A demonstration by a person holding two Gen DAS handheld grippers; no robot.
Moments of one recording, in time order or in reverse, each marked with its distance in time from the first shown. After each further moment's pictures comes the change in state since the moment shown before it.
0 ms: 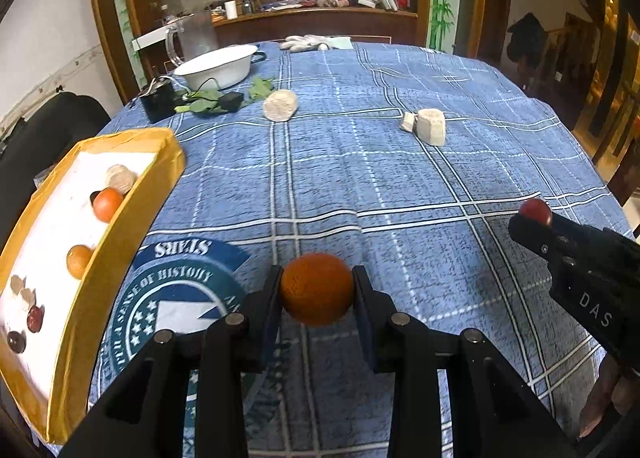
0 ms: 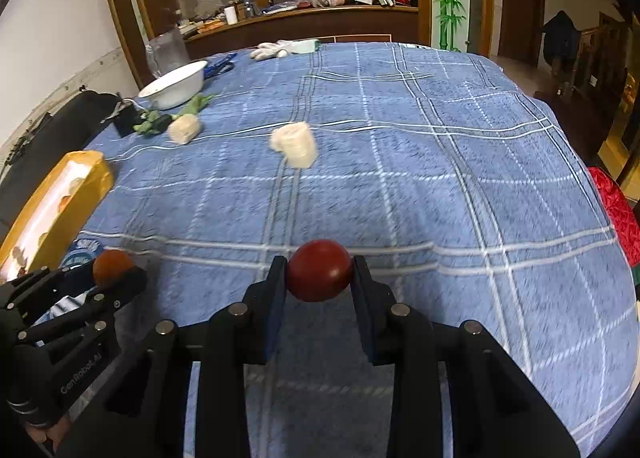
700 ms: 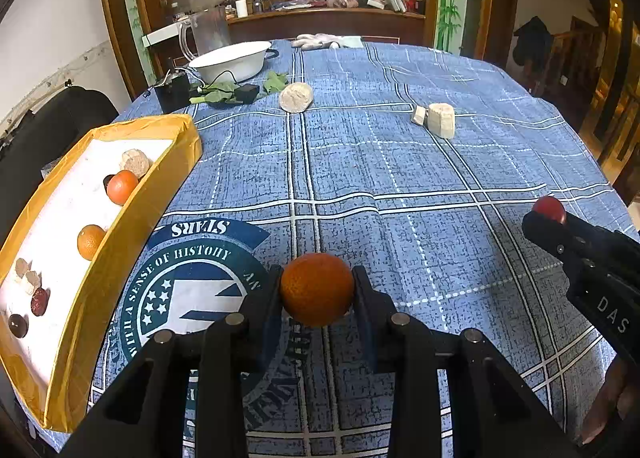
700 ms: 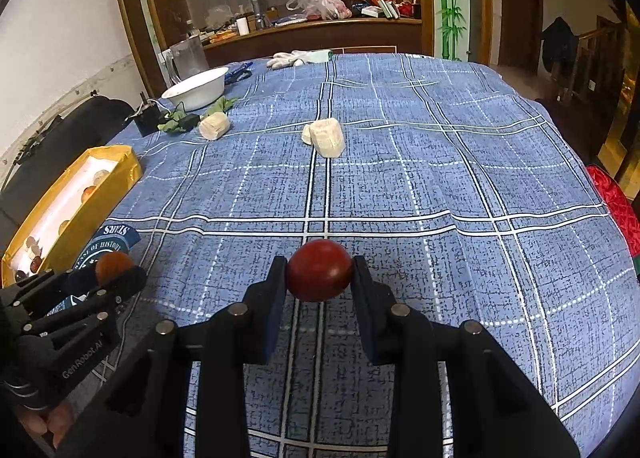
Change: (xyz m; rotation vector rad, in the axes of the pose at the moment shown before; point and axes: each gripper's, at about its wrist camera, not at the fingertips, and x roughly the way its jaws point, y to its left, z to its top) left arm -0.004 0.008 -0.014 -0.011 -0.011 0.019; right arm -0.024 0.023 -0.025 -0.002 -0.052 0.008
